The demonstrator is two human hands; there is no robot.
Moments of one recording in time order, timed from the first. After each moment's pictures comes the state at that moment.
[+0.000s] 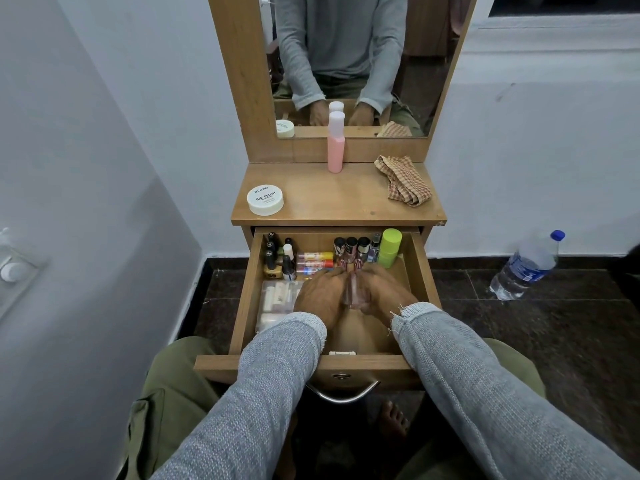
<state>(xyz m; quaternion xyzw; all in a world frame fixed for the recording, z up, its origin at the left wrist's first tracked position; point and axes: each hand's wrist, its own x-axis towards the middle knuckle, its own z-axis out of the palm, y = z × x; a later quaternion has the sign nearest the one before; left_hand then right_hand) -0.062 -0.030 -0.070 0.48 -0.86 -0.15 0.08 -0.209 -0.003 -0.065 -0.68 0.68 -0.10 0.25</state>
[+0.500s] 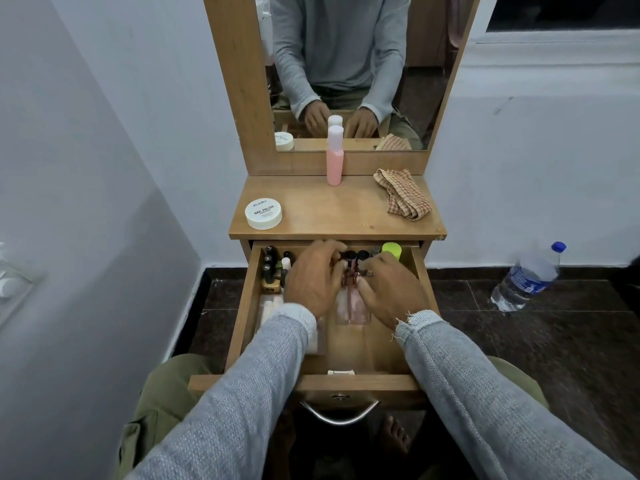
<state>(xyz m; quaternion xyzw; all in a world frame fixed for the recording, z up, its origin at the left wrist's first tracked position) -0.057 -0.045 -0.015 0.50 -0.78 -0.18 0.32 -0.207 -0.005 -0.030 -0.69 0.68 -0.24 0.06</state>
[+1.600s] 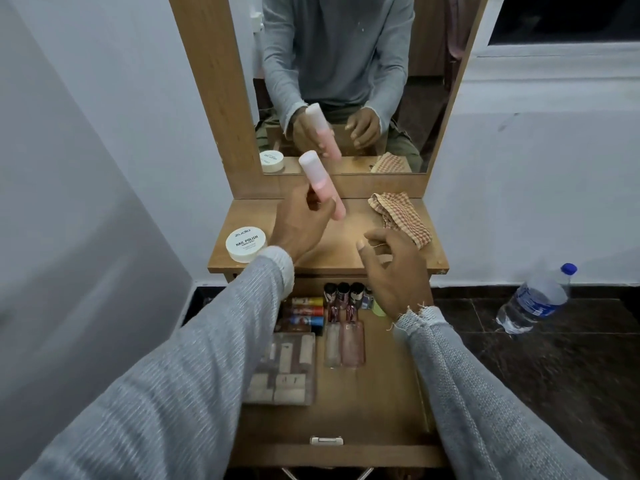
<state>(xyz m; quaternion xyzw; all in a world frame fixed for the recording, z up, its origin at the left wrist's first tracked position) -0.088 -0.162 0.050 0.52 -0.68 -0.32 0.41 -0.220 -0.060 0.018 -0.56 0.65 -0.50 0.11</state>
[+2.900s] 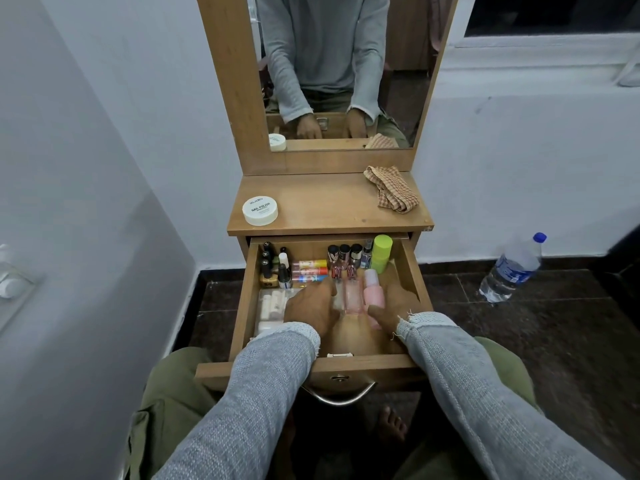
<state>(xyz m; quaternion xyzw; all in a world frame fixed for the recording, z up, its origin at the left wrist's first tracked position) -0.053 -0.010 -0.040 0.57 -0.79 -0.21 0.04 -0.211 0.028 -0.042 -0.49 0.81 -0.11 0.30</state>
